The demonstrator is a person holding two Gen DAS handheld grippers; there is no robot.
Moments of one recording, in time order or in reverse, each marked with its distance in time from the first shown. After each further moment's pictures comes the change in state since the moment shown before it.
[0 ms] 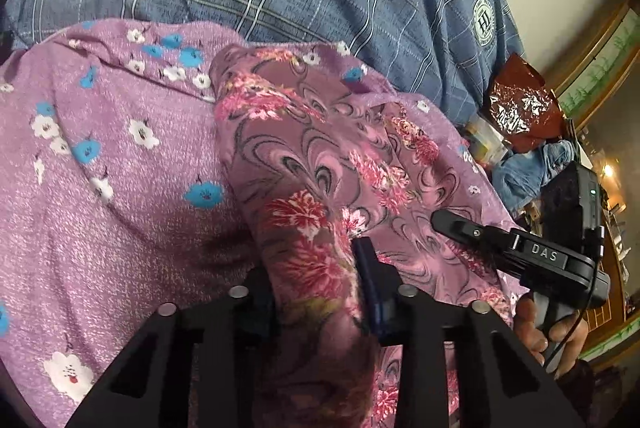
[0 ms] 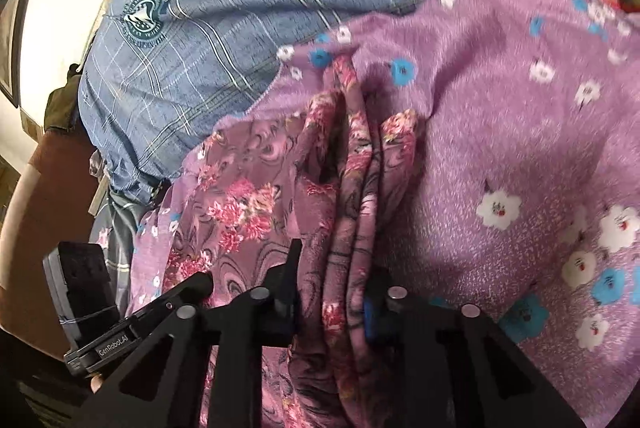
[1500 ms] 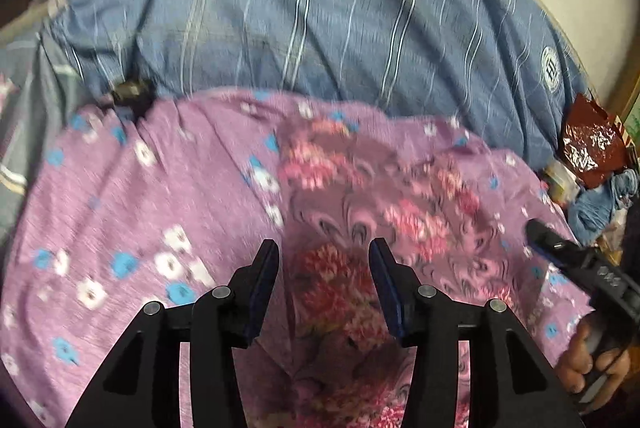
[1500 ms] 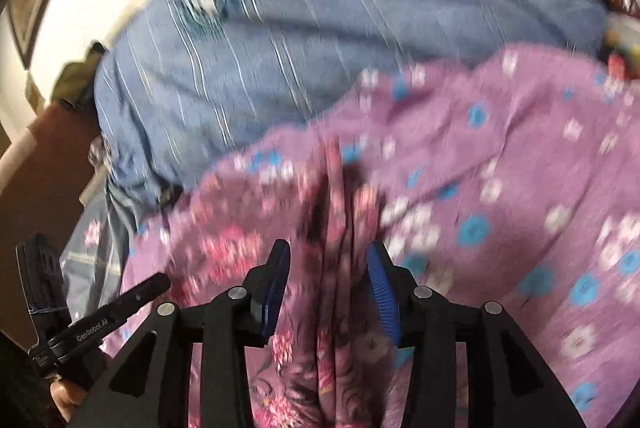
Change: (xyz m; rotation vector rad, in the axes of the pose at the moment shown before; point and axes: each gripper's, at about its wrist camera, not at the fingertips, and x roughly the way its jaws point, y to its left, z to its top) left arm -0.172 0.006 -0.053 0.006 -0.199 0.363; right arm -0.009 0.093 -0.021 -0.157 -0.212 -0.037
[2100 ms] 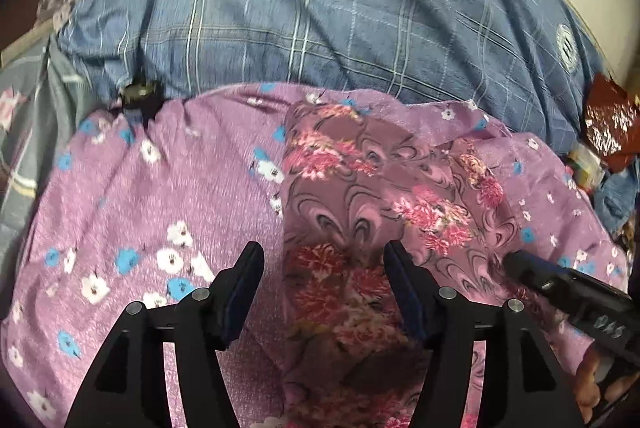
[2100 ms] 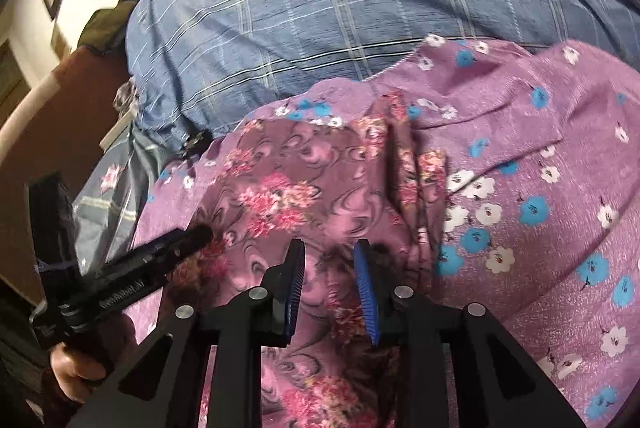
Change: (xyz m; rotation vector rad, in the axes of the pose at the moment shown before) left arm 0.013 -0.020 -0.020 0.053 0.045 0.105; right arm 0.047 0.030 -0.021 -0.123 0.239 0.029
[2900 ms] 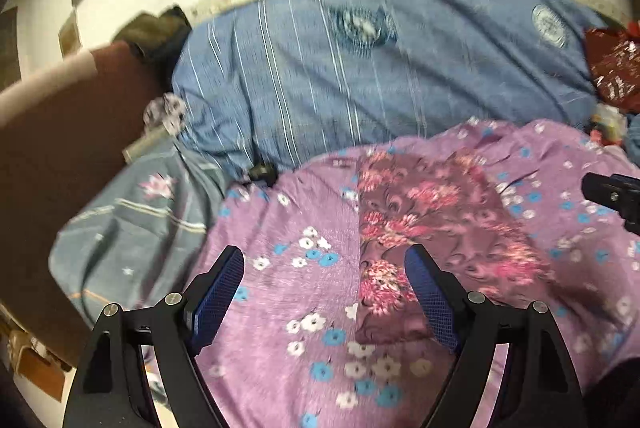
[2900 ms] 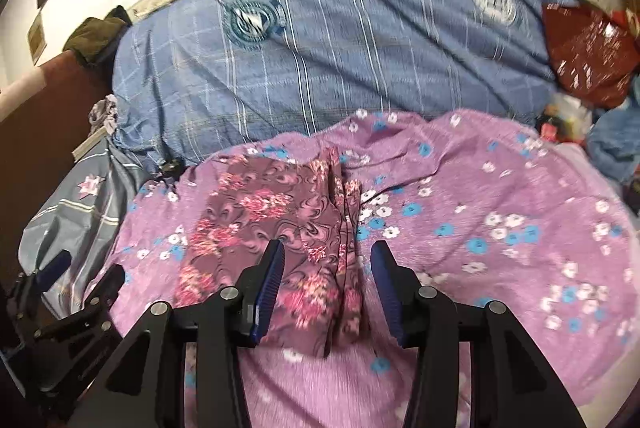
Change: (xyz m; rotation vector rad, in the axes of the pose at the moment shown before) left arm -0.208 -0.095 -0.097 0.194 -0.260 0.377; right arm -0.177 0.062 -0.054 -0.021 -0.239 -0.280
